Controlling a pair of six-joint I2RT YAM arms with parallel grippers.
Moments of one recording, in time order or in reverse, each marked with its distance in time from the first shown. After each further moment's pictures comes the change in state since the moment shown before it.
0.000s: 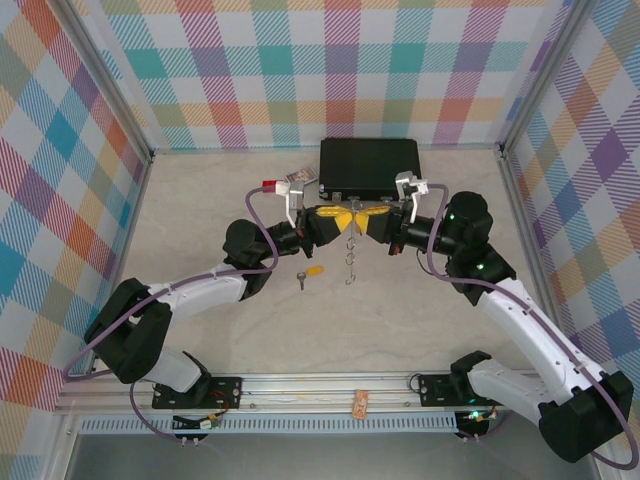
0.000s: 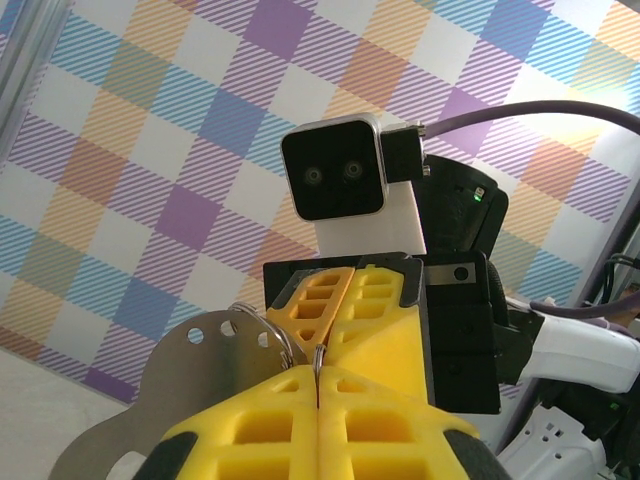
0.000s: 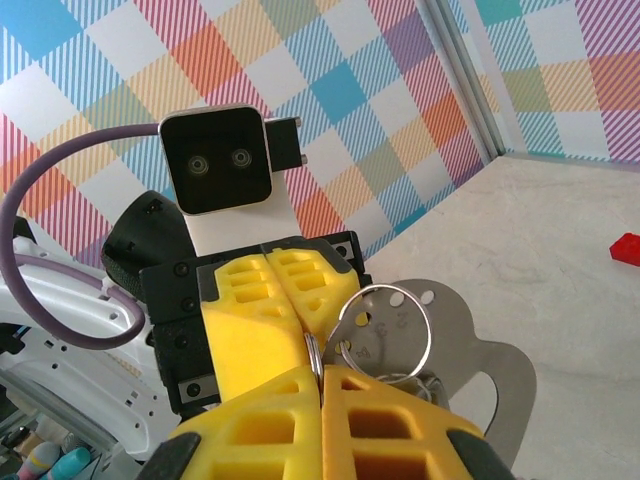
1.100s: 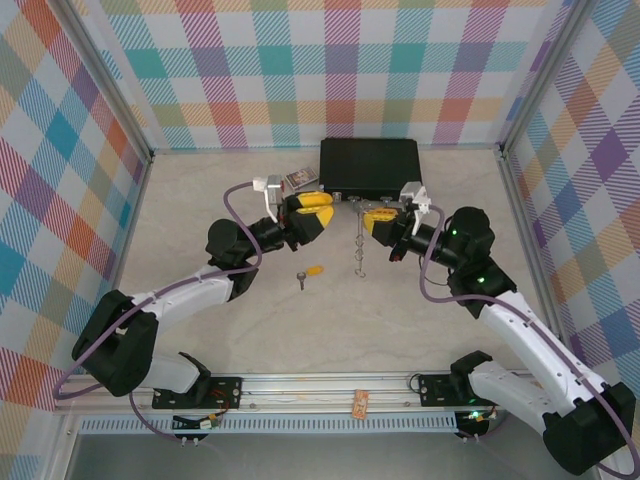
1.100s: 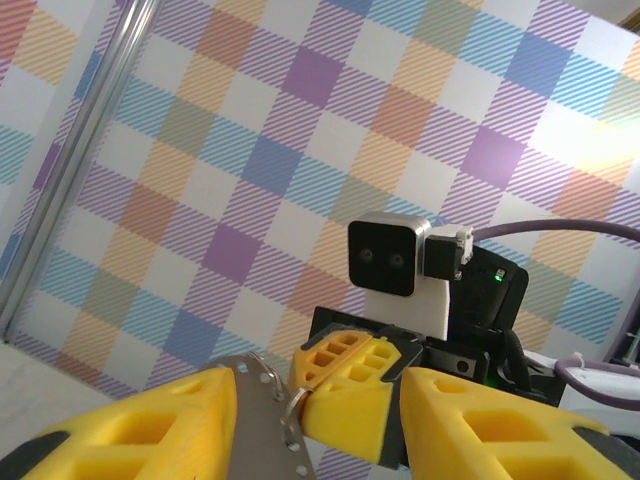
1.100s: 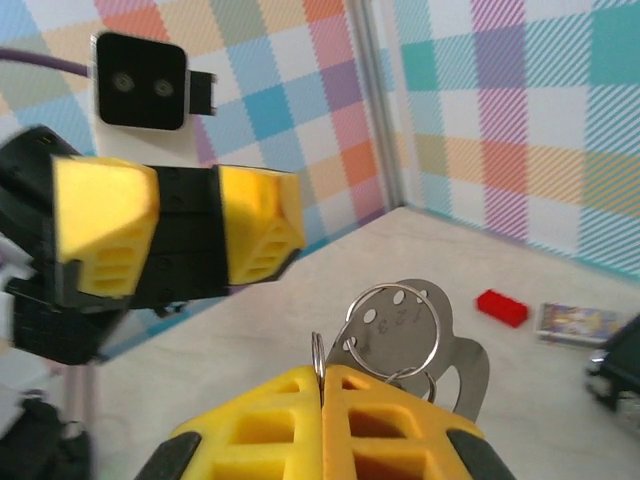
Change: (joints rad) left arm 0.086 -0.092 -0.045 -0.031 -0.026 0.015; right arm 0.007 -0.076 -0.126 0.070 0.189 -0.312
